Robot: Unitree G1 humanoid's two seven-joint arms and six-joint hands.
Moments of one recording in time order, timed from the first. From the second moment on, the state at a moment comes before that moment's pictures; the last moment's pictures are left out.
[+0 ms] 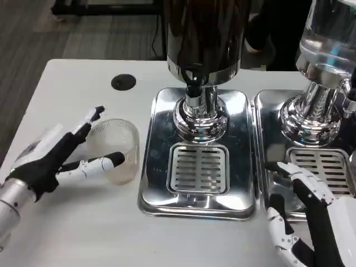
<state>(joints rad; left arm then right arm) -0.49 0.59 -0.22 1.22 0.40 -0.84 0.01 0.55 -0.21 0.19 -0.24 -0.76 -0.32 -0.46</state>
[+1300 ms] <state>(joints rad) -0.48 0.58 -0.21 1.22 0.40 -0.87 0.05 0.55 -0.20 0.19 -0.24 -0.72 -0.32 -0.45</state>
